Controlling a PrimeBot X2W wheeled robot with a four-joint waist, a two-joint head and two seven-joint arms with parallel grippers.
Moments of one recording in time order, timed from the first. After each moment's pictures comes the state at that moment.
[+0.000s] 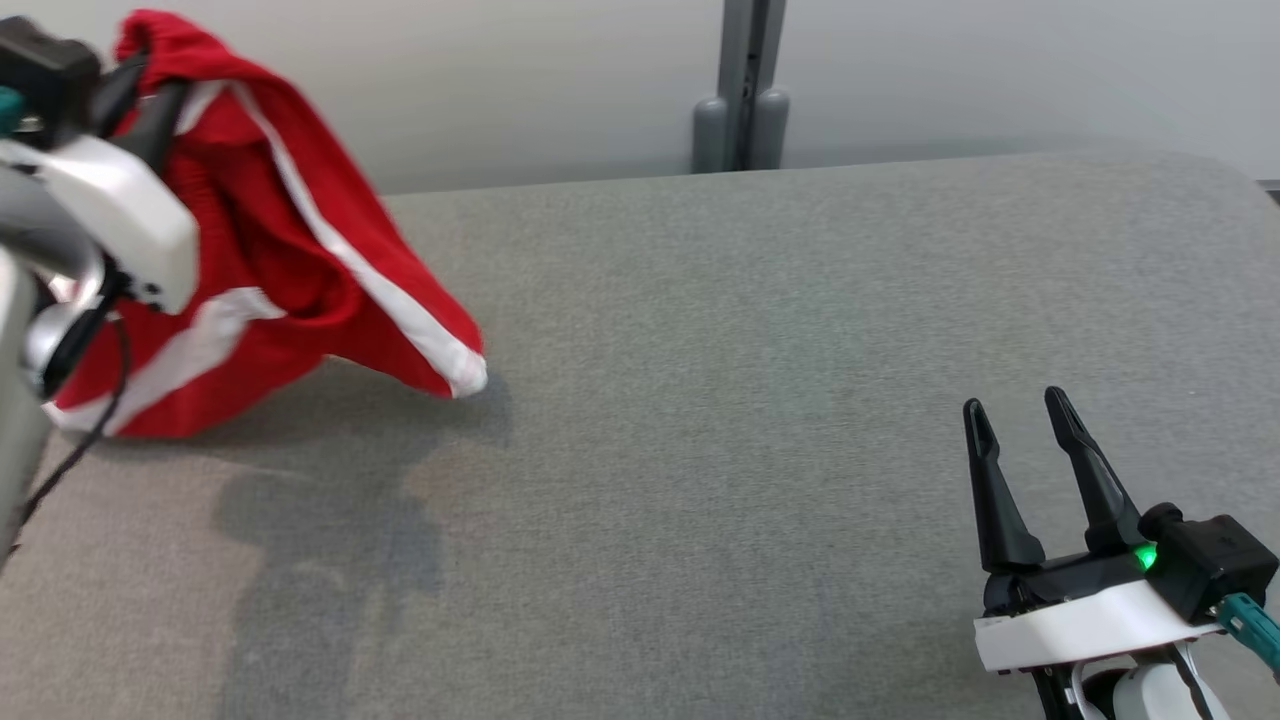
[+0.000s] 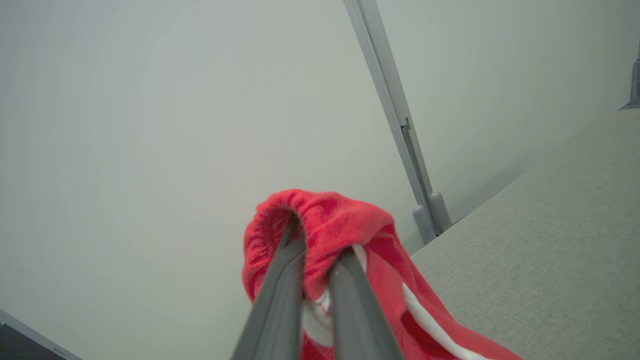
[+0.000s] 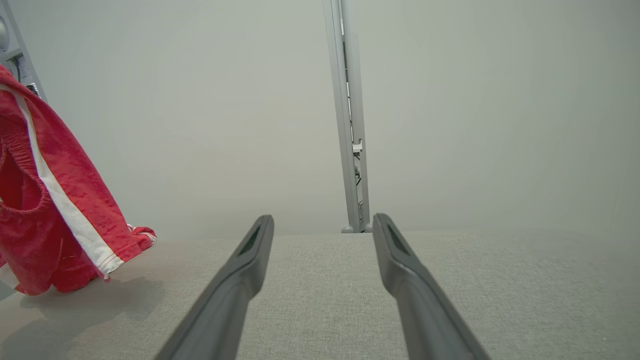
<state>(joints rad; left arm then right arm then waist) -0.92 0.59 -0.58 0.51 -0.46 -0.13 0.02 -0.09 -0.05 0.09 0.07 0.22 0.13 -0.26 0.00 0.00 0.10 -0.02</state>
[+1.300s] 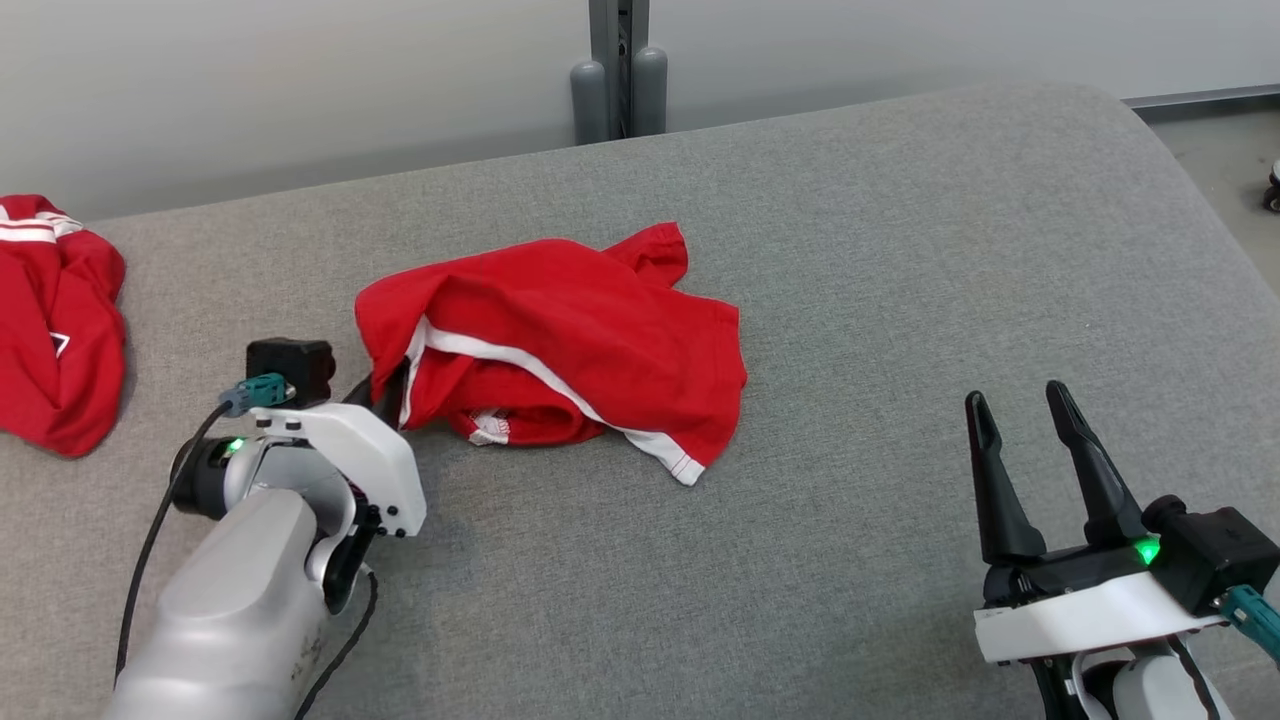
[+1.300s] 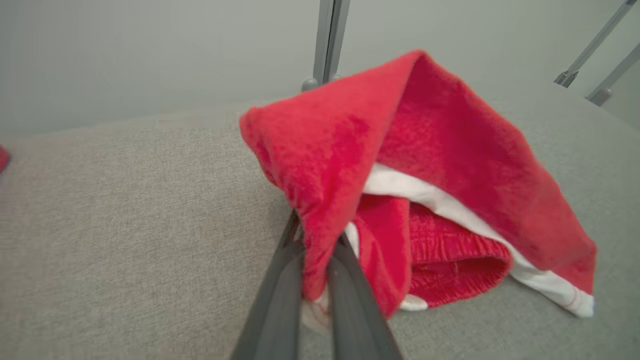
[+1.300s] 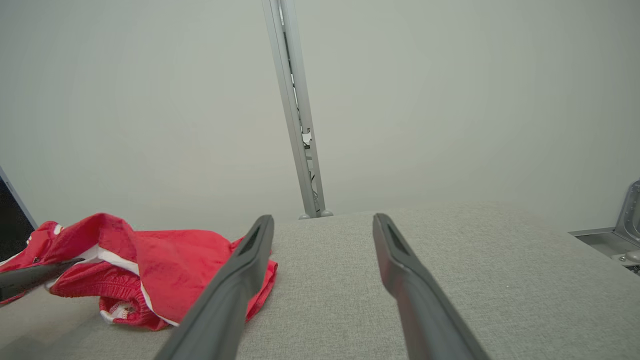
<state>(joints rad) -0.70 0.19 -0.63 0.96 -0.71 -0.05 -0.14 -0.10 -0.05 0.09 0.07 0.25 0.13 -0.26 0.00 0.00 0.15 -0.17</state>
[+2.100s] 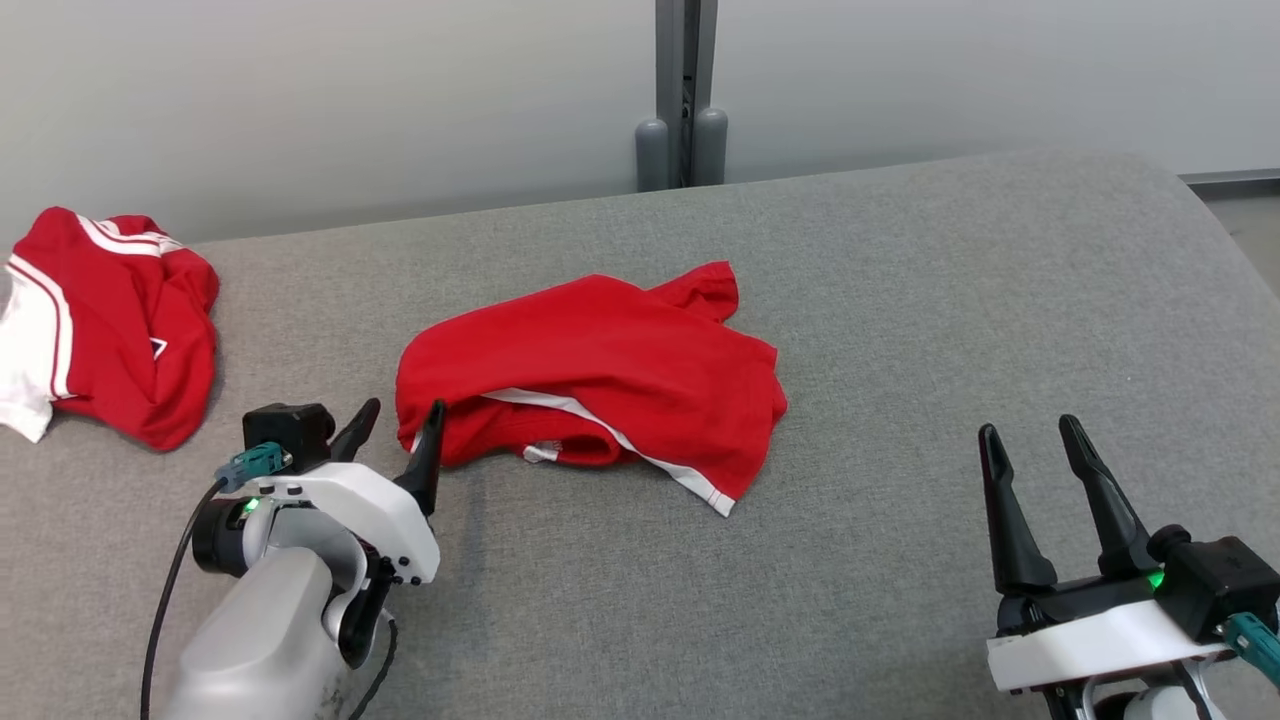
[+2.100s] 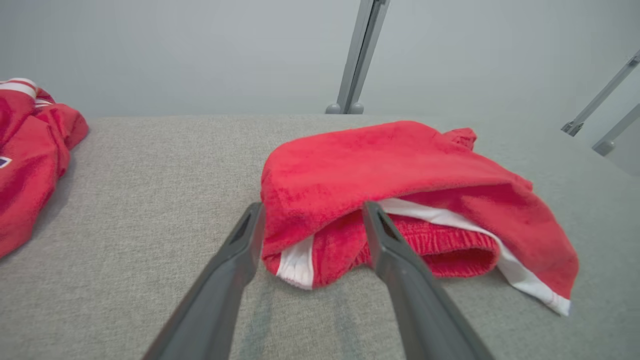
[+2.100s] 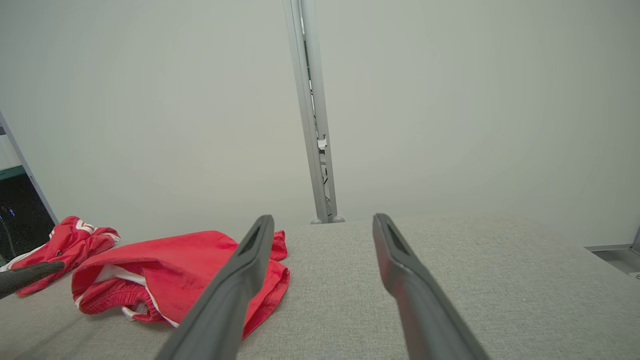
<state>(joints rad) -0.63 0.16 -0.59 1.04 -0.73 -0.10 -0.26 -0.06 -0.05 0.07 0.09 0.22 0.13 -0.26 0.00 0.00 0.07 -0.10</state>
